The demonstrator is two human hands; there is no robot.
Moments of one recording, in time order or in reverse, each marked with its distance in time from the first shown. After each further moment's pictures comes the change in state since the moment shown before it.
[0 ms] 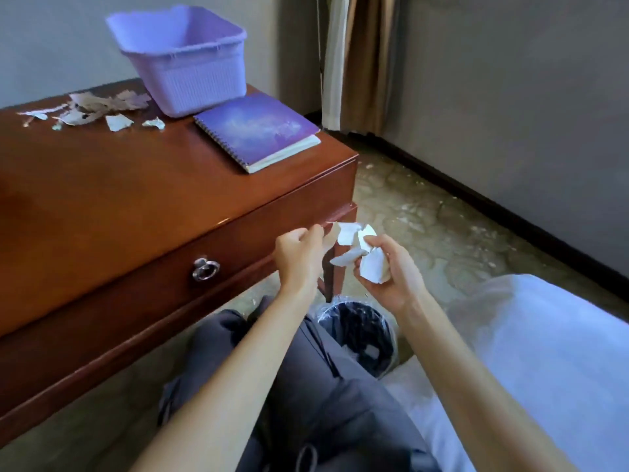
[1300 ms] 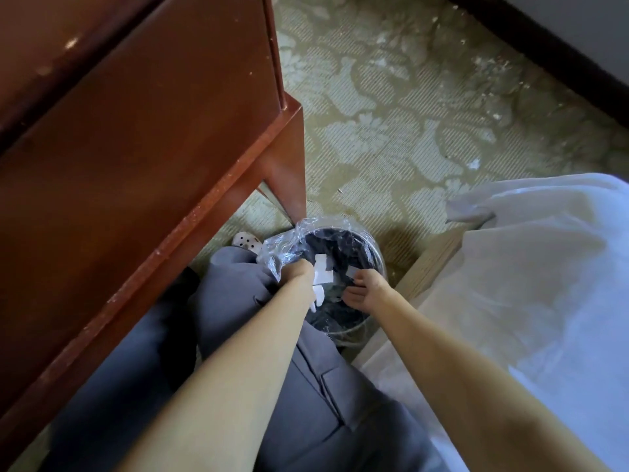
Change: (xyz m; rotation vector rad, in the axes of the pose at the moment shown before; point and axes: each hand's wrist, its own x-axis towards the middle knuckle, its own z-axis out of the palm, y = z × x) left_hand 0.119 -0.249 0.123 0.434 -0.136 -1.083; right_hand 0.207 0.160 -0.210 -0.014 0.743 0.719
